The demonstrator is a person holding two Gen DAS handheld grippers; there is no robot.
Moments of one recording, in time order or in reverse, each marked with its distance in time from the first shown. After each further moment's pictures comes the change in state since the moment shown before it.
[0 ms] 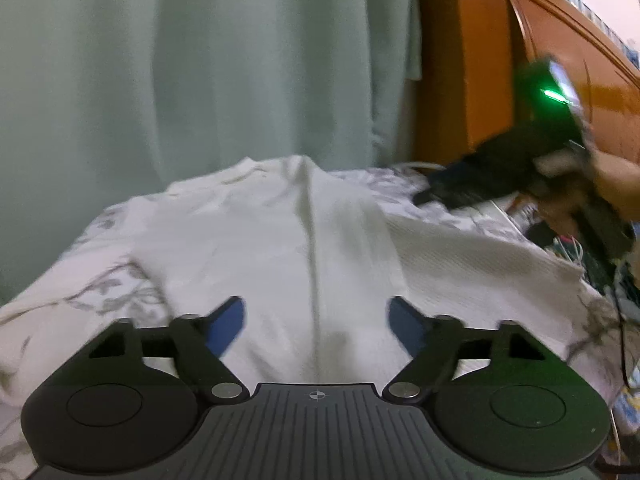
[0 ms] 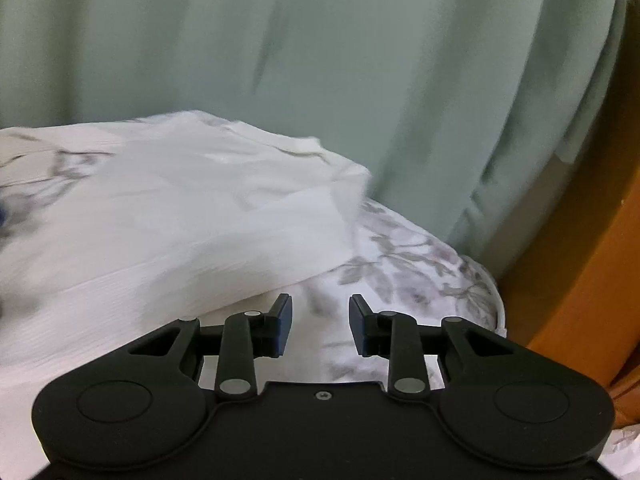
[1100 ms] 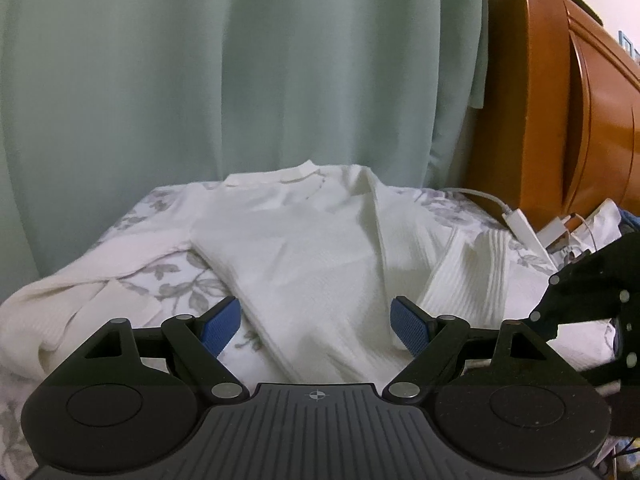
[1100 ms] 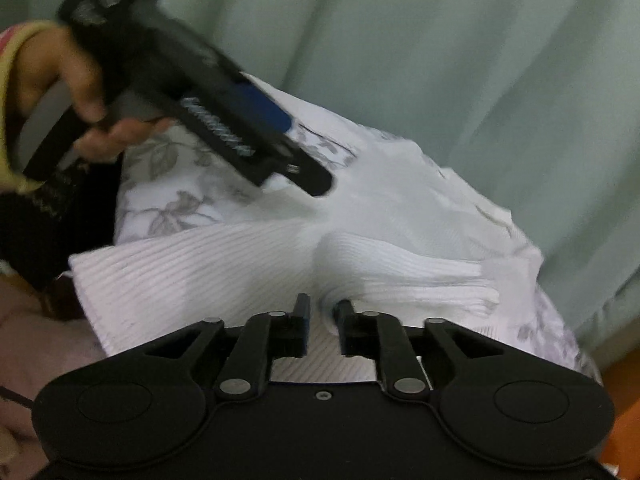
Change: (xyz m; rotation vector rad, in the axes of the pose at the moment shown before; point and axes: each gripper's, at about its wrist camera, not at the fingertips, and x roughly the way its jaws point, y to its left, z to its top) left arm -0.019 0.052 0.005 -0.145 -0.029 0.090; right arm -0.092 0.141 -0.037 -0.441 -0.115 0.342
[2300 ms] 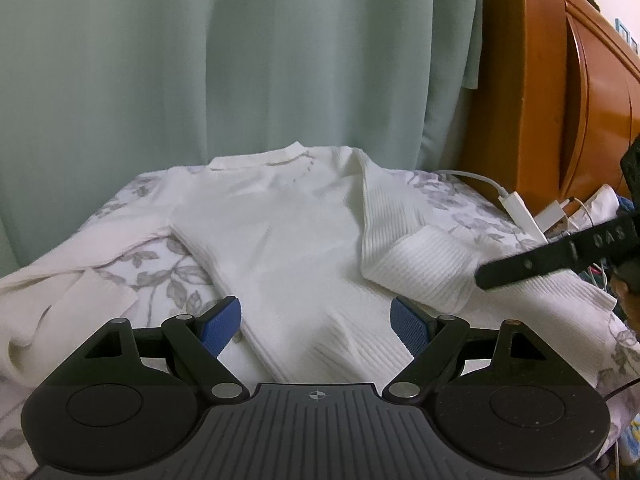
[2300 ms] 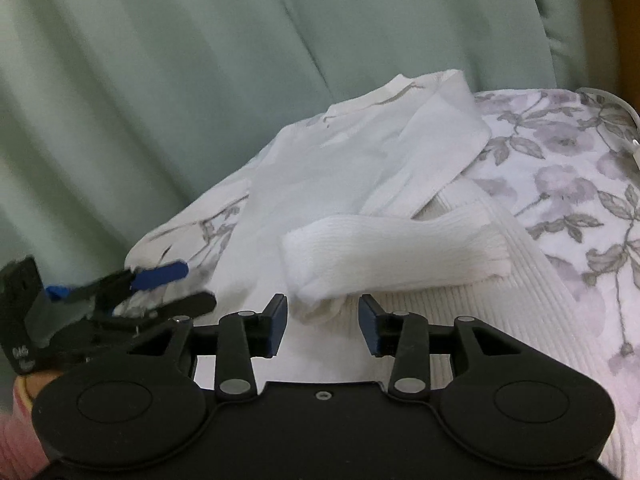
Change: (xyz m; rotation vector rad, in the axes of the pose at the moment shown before) left arm 0.022 -0.005 -0.007 0.008 0.047 -0.023; right arm 0.012 -0.125 -0.054 1.010 -0.039 0.174
